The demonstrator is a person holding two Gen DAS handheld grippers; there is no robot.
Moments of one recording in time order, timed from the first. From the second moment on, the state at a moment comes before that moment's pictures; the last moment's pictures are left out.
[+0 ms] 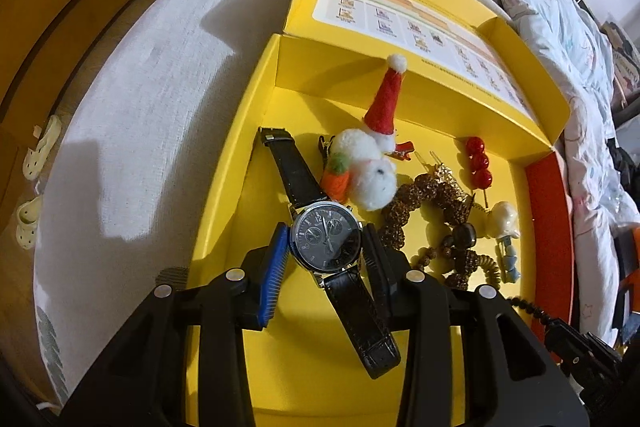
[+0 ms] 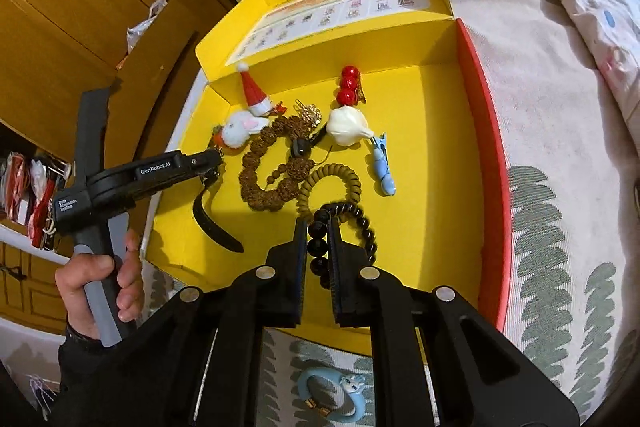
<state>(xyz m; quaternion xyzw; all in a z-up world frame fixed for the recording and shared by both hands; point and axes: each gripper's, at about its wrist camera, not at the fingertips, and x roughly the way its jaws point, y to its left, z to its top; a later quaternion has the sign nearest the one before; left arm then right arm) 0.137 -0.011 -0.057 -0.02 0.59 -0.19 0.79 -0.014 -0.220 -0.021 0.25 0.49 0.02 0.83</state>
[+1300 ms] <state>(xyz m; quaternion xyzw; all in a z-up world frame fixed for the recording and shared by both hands) 0.008 0.056 0.064 -0.06 0.50 -0.24 0.83 -0.173 -0.241 0.046 0.26 0.45 -0.02 0.85</state>
